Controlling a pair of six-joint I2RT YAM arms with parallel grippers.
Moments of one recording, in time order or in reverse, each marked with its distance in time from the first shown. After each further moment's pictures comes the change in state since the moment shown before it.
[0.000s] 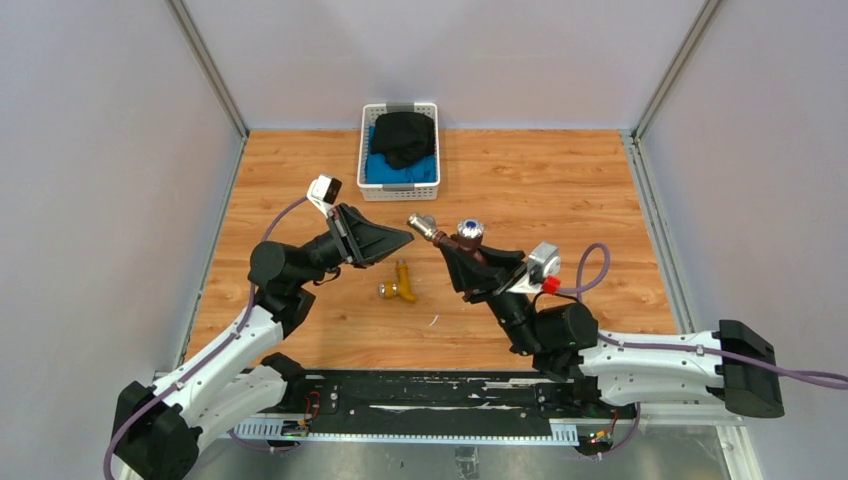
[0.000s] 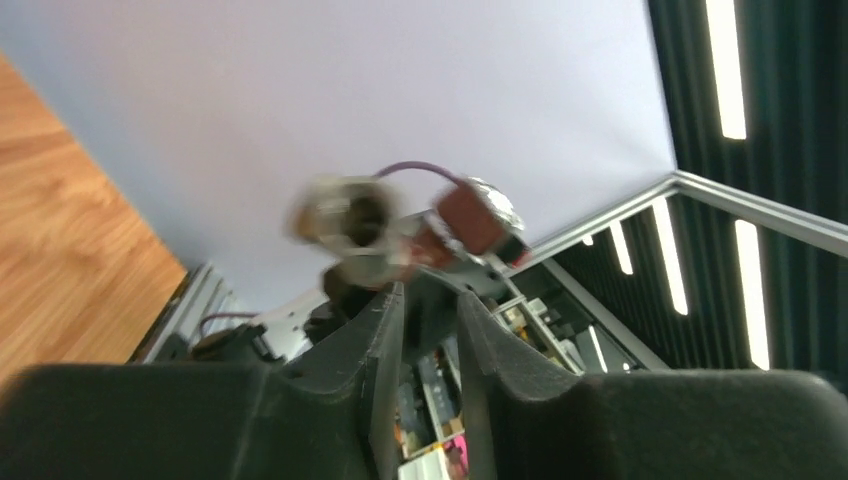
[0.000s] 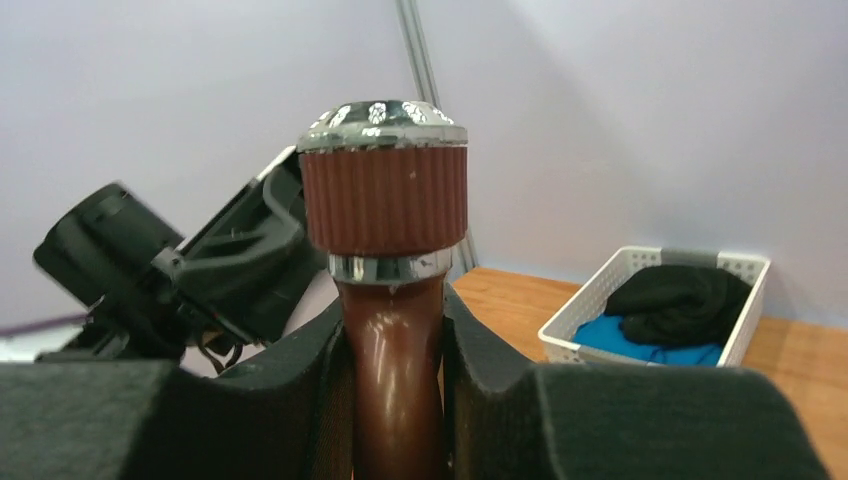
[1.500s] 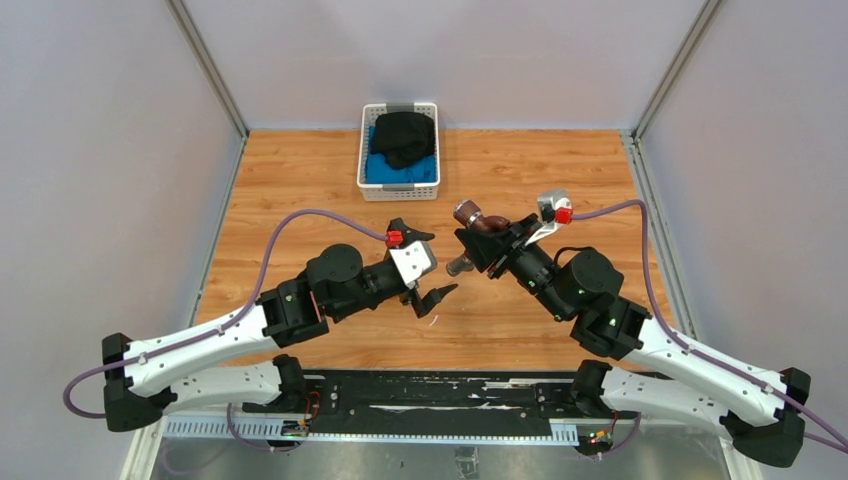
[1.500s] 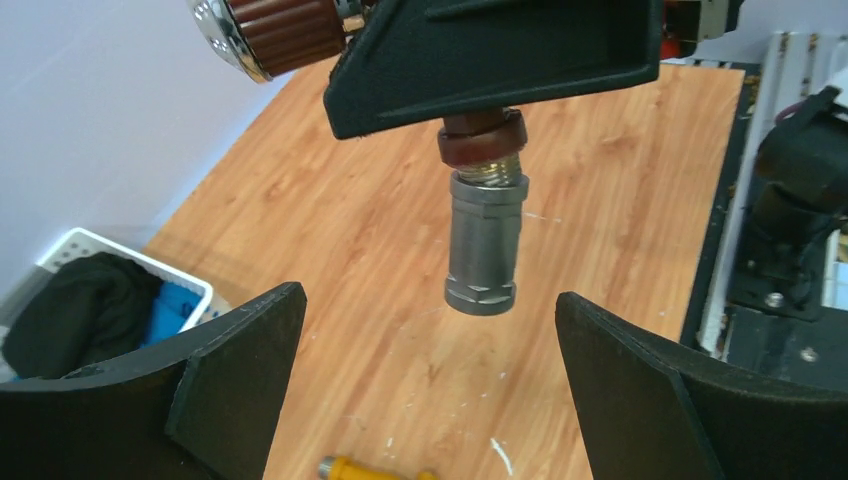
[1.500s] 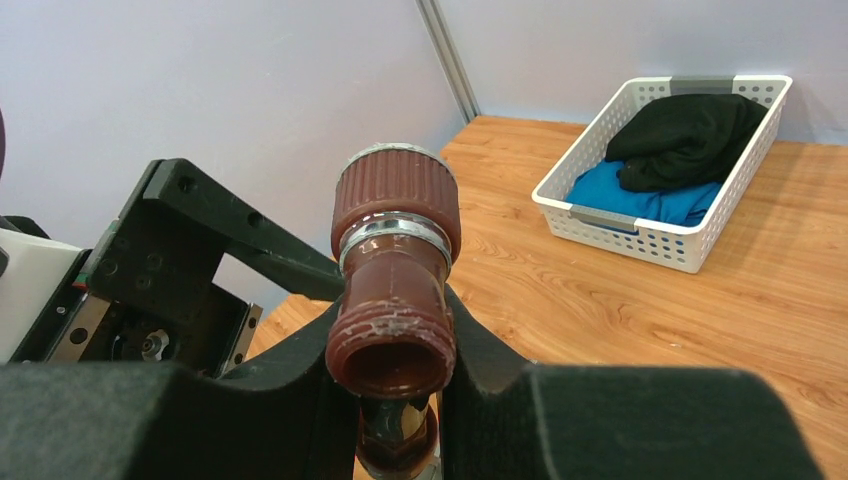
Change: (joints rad) left arm -0.624 0.036 0.323 -0.818 -0.706 1.748; right arm -0.317 -0.234 0.290 -1.006 -0.246 0.518
